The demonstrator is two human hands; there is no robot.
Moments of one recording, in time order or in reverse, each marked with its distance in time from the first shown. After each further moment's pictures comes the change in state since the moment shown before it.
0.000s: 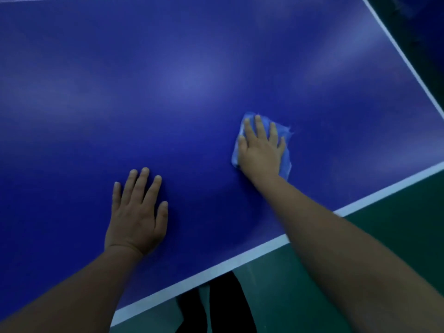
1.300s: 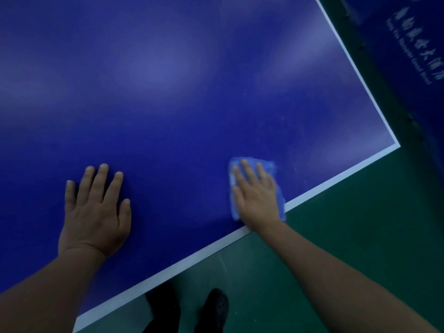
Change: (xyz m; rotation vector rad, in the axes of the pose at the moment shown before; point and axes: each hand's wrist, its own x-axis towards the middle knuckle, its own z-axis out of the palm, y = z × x) left_hand 0.001 0.001 0.000 0.017 -0.023 -0.030; right_hand -0.111 0.098 -0.008 -0.132 -0.143 -0.149
